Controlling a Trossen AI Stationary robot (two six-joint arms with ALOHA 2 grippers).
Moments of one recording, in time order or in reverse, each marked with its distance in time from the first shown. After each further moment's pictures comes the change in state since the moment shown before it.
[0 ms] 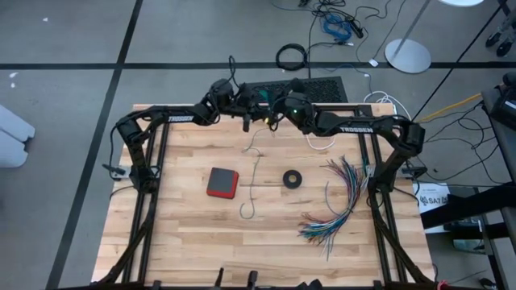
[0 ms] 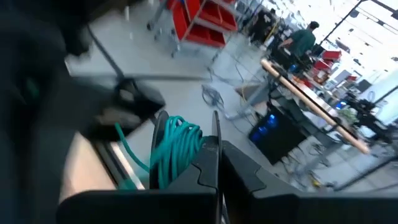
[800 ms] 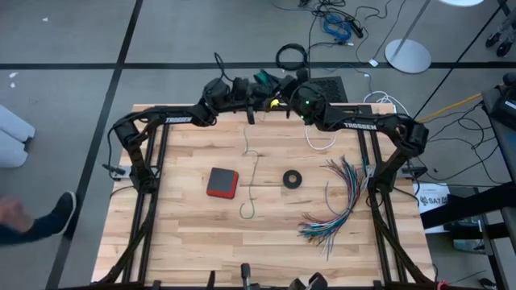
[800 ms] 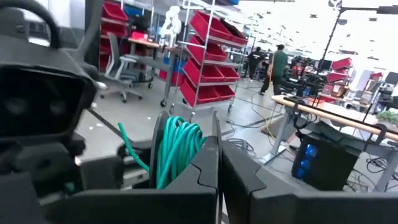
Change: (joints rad) left arm -0.018 -0.028 -0.004 0.173 -0.279 0.035; right arm -0.055 -0.026 0.000 0.276 -0.167 0.234
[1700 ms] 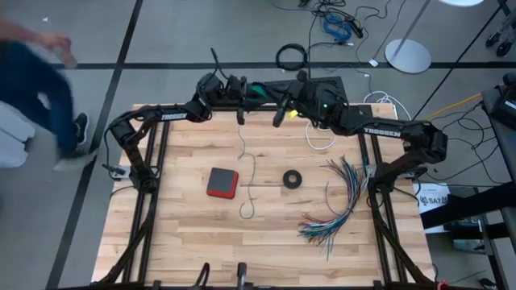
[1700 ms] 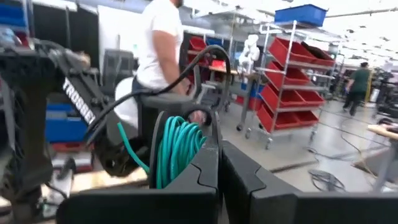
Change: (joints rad) left arm 0.070 -0.034 -0.026 -0.007 0.247 0.072; right arm 0.076 -0.193 0.000 -0.132 -0.286 0.086
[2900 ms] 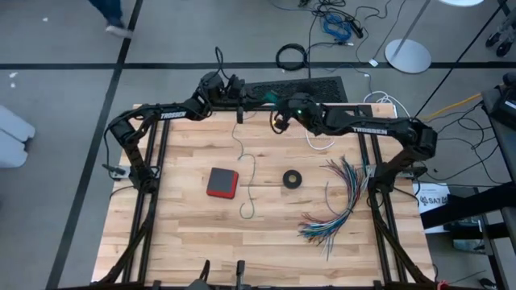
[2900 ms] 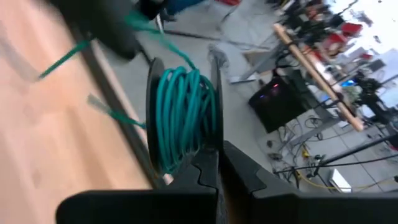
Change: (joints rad) left arm 0.032 0.001 0.002 -0.159 0.000 -0.002; right arm -0.007 0.091 0.000 -0.499 0.489 -0.290
